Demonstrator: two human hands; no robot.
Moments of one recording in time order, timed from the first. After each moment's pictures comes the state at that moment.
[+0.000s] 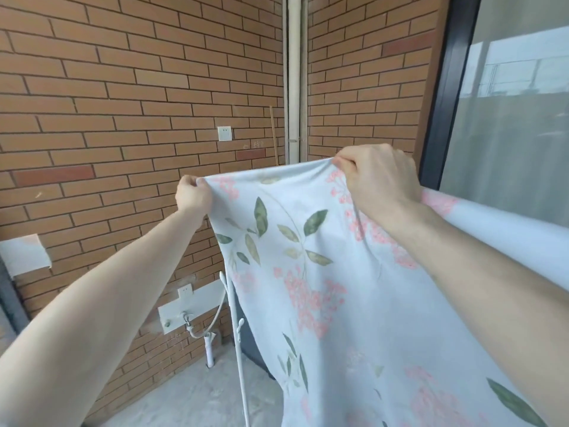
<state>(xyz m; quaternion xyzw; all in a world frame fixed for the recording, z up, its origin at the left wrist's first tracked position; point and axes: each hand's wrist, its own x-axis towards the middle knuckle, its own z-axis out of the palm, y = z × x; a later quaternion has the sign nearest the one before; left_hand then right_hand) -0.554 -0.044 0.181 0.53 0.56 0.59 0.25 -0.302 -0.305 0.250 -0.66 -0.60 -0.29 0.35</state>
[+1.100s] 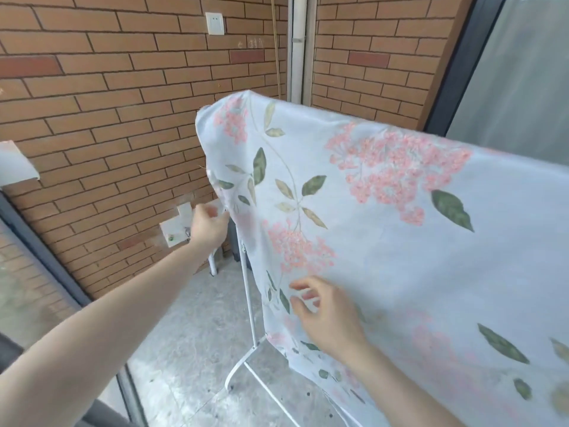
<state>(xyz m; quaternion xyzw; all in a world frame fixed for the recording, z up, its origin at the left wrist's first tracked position) -0.586 -0.120 -0.067 0.59 0.62 0.40 0.34 -0.396 -0.374 -0.081 -0.68 -0.59 0.21 0.39</state>
